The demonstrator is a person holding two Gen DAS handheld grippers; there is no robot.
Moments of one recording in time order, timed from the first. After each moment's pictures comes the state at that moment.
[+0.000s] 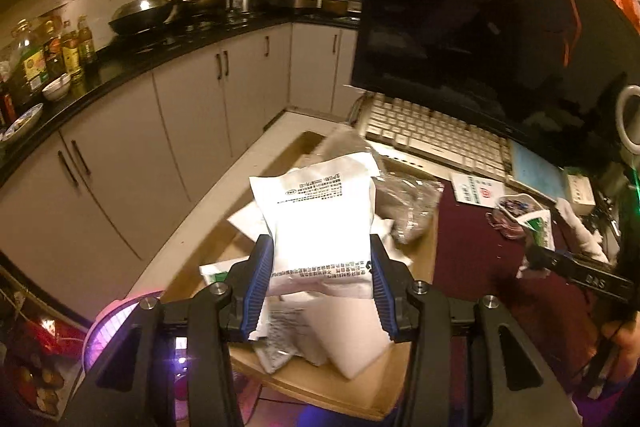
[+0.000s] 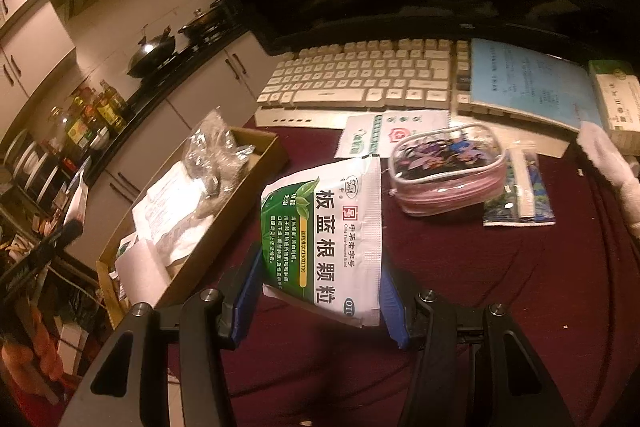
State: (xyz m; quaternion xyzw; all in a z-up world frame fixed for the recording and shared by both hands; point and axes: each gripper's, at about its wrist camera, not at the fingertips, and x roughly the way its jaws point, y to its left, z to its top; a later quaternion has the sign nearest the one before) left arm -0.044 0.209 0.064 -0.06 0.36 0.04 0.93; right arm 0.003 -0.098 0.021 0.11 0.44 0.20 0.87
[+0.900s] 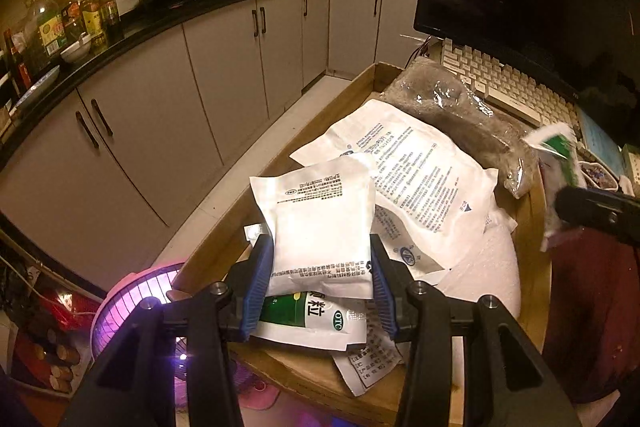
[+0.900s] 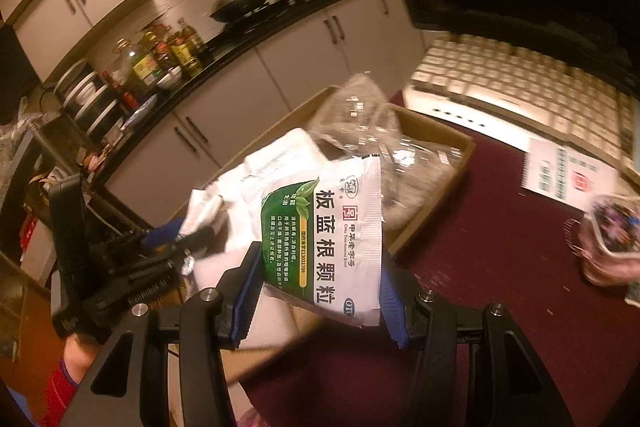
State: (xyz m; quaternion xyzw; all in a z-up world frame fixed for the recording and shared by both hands) left arm -0.024 0.255 -0.015 -0.05 0.41 0.10 0.90; right arm 0.025 0.050 0.023 0.05 0.44 0.35 0.82
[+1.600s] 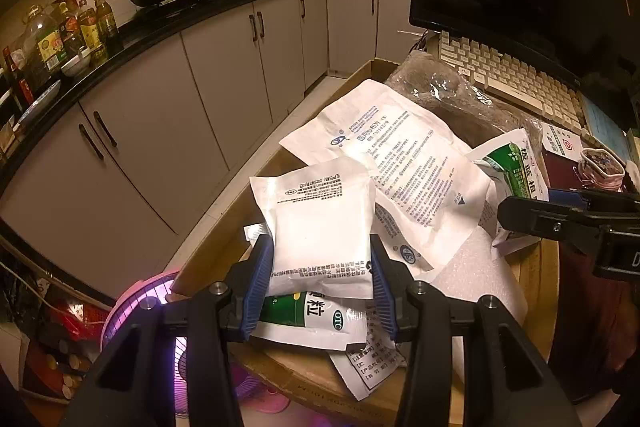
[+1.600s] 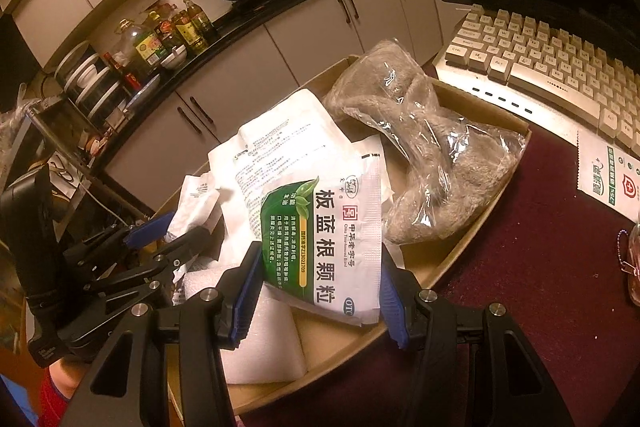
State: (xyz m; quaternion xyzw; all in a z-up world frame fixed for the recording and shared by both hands) left arm -0.022 0.249 -0.017 -0.02 0.41 0.11 0.90; right arm 0.040 0.081 -0.008 0.04 0.46 0.36 0.81
